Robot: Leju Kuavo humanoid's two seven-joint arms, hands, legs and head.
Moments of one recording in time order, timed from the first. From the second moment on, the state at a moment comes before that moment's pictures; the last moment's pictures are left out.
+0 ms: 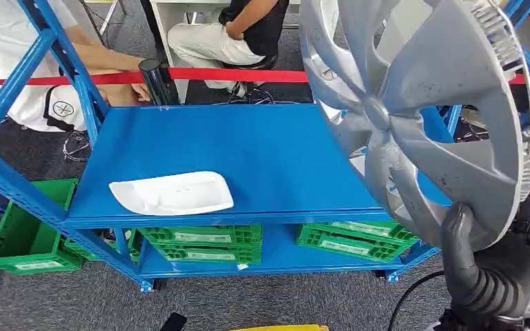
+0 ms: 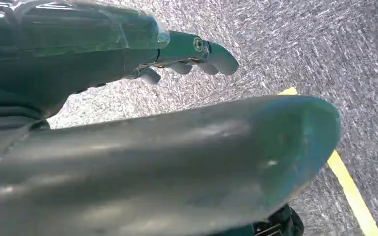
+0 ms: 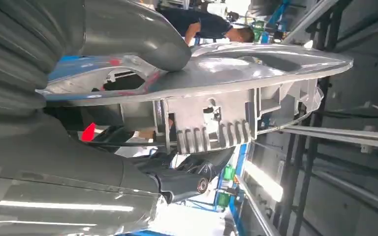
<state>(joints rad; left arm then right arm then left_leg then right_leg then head) -0.16 0.04 -1.09 -0.22 0.69 0.33 -0.11 0.00 -0.31 0.43 -2.26 0.31 -0.62 -0.06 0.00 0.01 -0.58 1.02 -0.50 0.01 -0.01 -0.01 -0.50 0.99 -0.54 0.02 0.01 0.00</state>
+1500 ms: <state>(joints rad) -0.17 0.03 -1.09 -0.23 0.68 0.33 -0.08 -0.03 -0.33 0.46 -2.24 0.32 -0.62 -0.06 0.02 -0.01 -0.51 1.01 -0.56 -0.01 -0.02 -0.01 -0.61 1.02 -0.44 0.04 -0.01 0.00</state>
